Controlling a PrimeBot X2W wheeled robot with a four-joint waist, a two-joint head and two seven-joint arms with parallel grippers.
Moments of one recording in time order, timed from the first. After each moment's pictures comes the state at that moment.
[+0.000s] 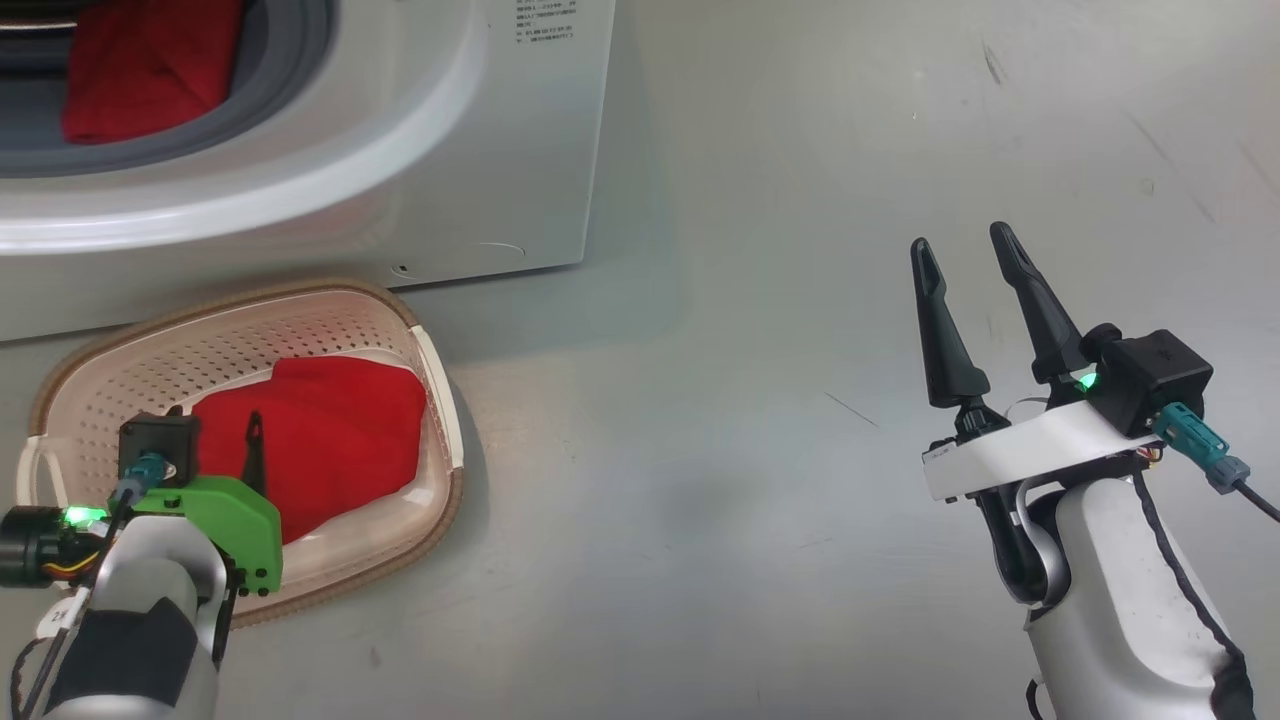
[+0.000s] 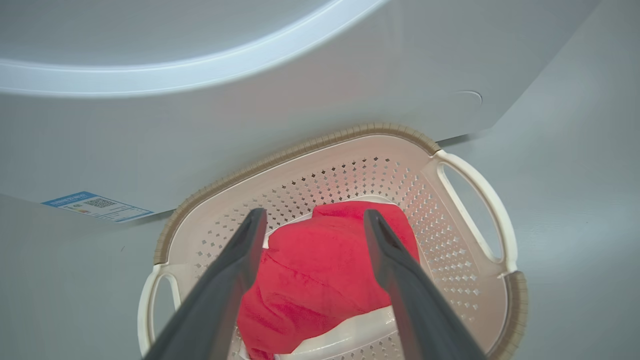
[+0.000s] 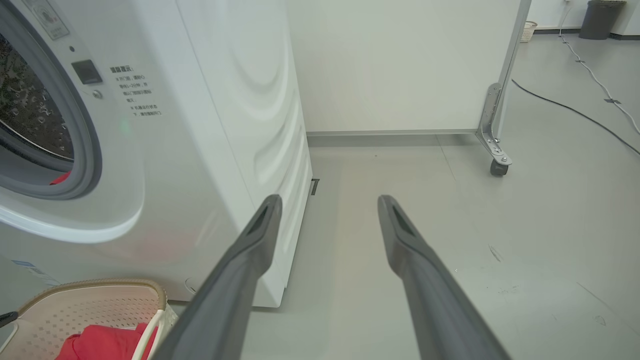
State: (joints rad) left arm -0.57 0.17 -0.14 1.00 -0.14 -0.01 -0.23; right arm -0.31 -0.05 0.16 0.20 0.31 0.11 -0.25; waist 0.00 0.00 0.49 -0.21
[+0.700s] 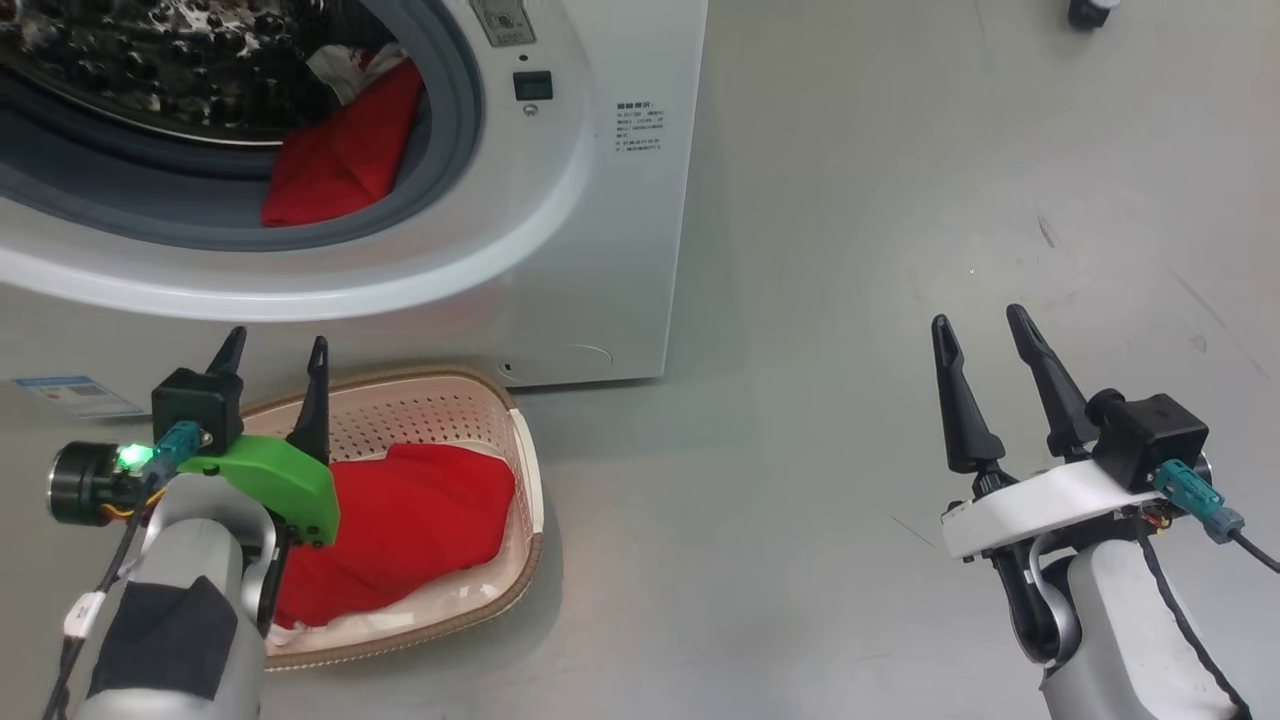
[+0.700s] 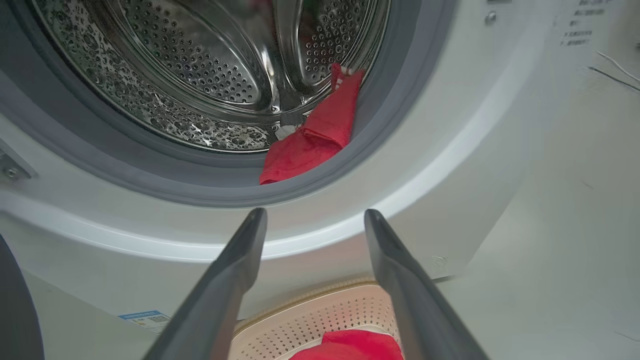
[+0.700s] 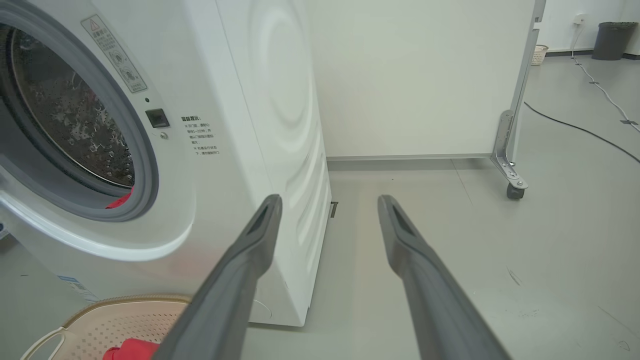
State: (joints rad) left arm -0.54 0.12 -0.14 0.78 -0.16 -0.06 -0.25; right arm -0.23 -0.06 0.13 0.25 0.30 0.11 -0.25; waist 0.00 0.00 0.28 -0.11
